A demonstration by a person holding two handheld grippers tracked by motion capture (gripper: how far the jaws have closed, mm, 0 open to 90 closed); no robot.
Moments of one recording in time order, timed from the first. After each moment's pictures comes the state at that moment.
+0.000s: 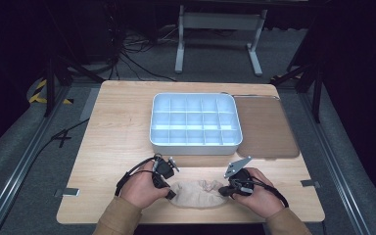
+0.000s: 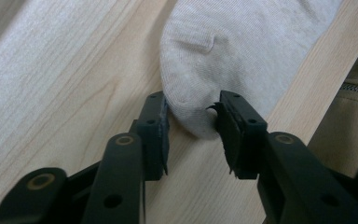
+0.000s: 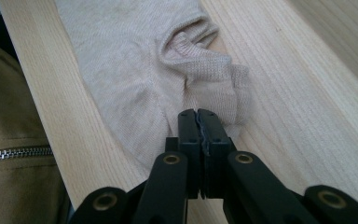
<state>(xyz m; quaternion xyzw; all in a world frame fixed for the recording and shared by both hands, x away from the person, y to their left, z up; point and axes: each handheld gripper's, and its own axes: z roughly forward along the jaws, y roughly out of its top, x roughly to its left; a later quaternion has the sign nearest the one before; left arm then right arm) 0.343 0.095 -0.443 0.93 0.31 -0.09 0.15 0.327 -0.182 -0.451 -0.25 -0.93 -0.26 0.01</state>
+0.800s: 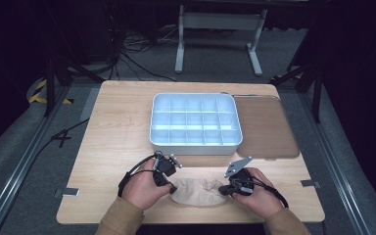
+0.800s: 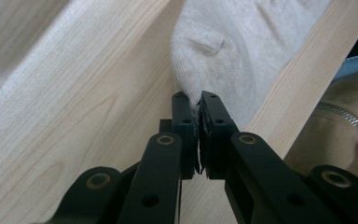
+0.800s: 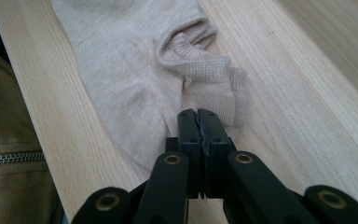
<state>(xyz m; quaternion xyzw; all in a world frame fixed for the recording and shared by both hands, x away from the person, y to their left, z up) 0.339 0.093 -0.423 0.92 0.34 -0.08 0.18 0.328 -0.183 -0.453 -0.25 -0.93 -0.27 0.00</state>
